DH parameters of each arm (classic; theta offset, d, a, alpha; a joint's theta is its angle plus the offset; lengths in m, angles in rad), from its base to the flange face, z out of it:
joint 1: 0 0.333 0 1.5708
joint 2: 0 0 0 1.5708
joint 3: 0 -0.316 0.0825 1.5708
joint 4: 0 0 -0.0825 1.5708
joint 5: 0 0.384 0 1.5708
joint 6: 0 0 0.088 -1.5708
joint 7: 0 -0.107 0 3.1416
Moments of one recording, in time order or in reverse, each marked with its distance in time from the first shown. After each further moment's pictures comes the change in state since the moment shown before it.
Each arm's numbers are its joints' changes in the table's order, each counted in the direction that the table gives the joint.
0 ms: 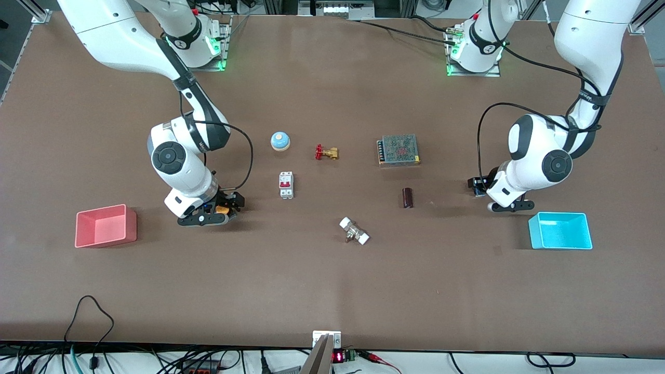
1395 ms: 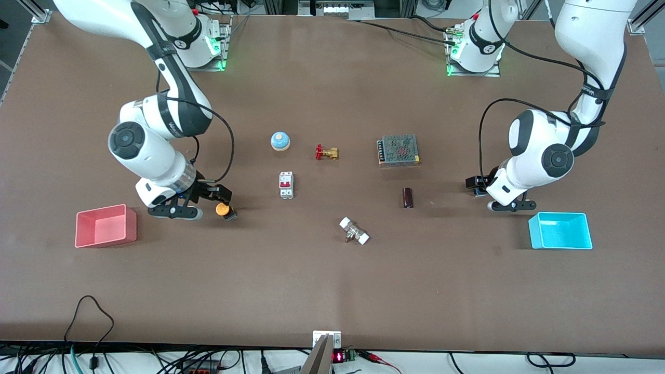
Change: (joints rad) left arm -0.015 0.036 -0.002 0.000 0.031 -0.002 -0.001; right arm -0.004 0.155 0.018 0.000 0.168 -0.139 -0.004
